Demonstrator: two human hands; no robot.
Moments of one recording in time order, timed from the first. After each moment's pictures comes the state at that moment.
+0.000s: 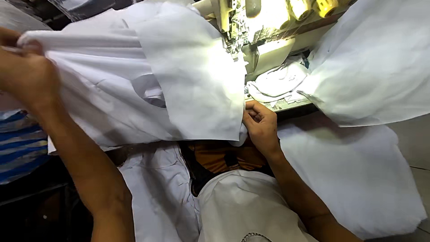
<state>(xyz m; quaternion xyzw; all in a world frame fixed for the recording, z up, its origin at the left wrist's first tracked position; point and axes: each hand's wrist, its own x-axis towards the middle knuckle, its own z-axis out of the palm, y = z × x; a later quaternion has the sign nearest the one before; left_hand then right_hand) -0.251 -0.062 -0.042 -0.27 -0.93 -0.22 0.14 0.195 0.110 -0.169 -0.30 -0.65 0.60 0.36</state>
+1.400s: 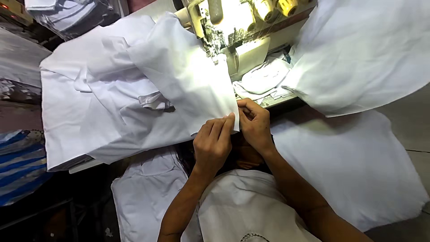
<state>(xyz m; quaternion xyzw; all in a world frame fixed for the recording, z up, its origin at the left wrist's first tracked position) 0.106 0.015 -0.155 -0.59 -0.71 -0.33 0.18 0.205 0.116 -0.171 -0.34 -0.68 0.53 0.38</state>
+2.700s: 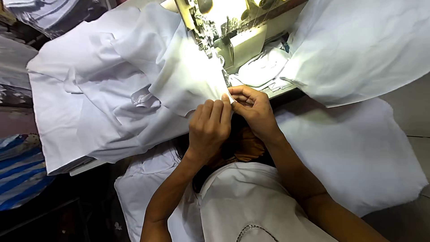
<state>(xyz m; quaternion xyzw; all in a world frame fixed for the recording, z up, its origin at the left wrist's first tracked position) 0.085 0.042 -0.128 -0.66 -0.67 -0.21 0.25 0.209 0.134 -0.156 -0.27 -0.61 0.67 0.33</state>
